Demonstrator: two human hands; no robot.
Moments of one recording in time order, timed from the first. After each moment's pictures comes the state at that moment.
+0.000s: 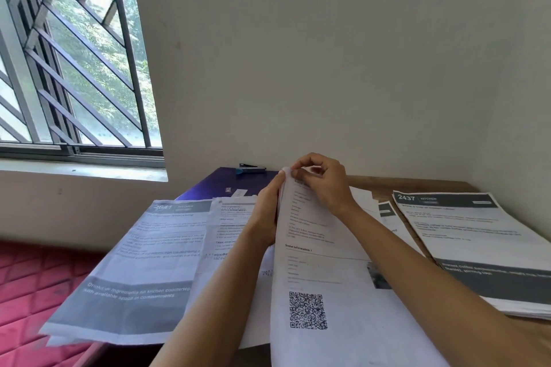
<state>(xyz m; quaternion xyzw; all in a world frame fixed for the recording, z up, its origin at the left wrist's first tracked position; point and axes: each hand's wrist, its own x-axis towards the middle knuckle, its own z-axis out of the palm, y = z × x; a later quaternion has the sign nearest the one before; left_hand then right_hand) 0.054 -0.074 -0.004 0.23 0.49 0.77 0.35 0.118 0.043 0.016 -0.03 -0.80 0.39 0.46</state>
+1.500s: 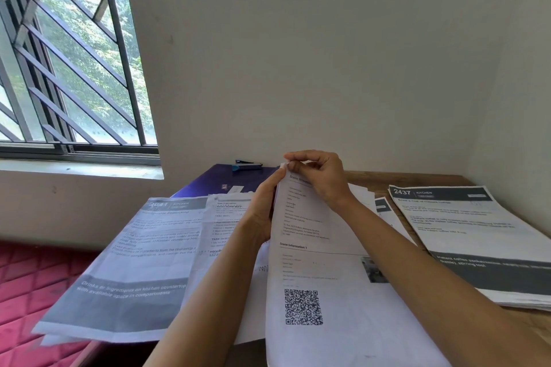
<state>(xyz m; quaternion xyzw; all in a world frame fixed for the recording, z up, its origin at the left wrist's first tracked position) 0.063 -0.081 0.004 0.27 0.47 0.75 0.38 0.124 0.039 0.021 -0.01 -0.76 0.48 0.45</state>
